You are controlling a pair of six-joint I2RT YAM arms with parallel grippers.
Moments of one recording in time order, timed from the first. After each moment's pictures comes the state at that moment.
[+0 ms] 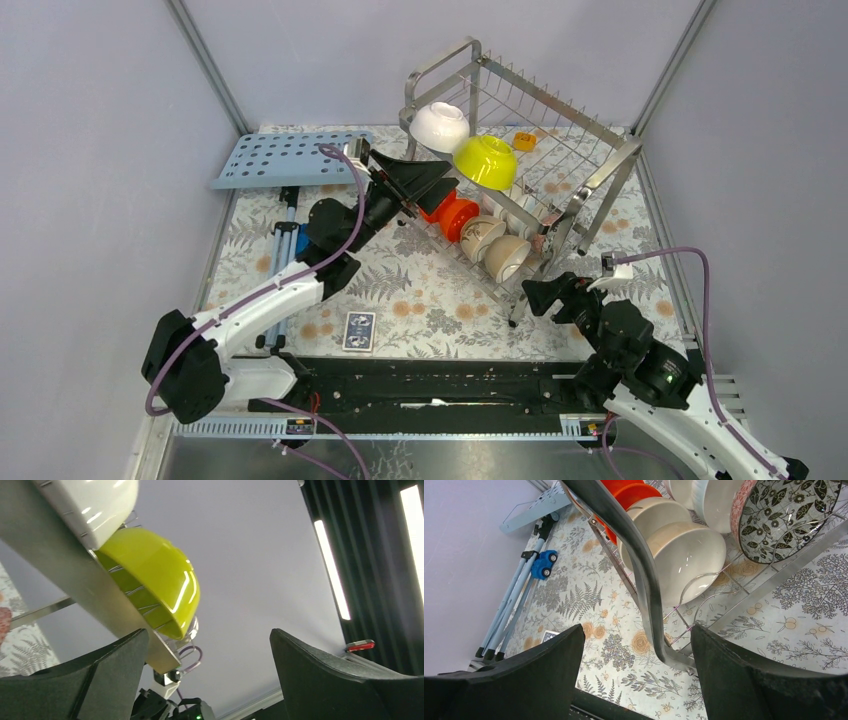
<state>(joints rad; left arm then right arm) -0.71 1.22 0.86 0.77 0.19 -1.45 0.83 0.17 0.48 -0.57 0.41 0.70</state>
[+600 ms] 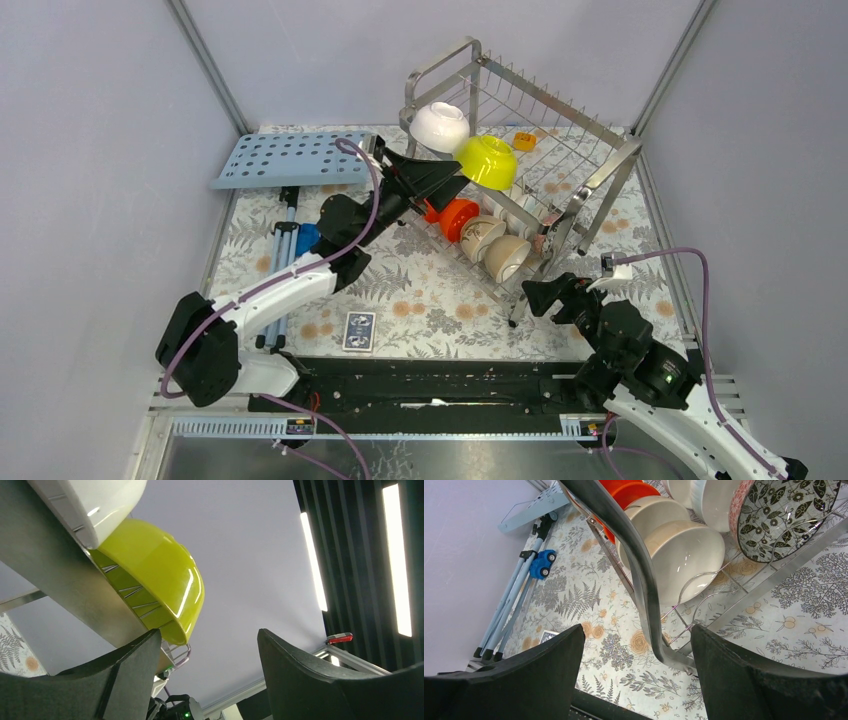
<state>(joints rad) -0.71 1.32 0.88 0.89 0.25 -1.55 0.83 0.16 0.47 -0.57 0.41 0.70</state>
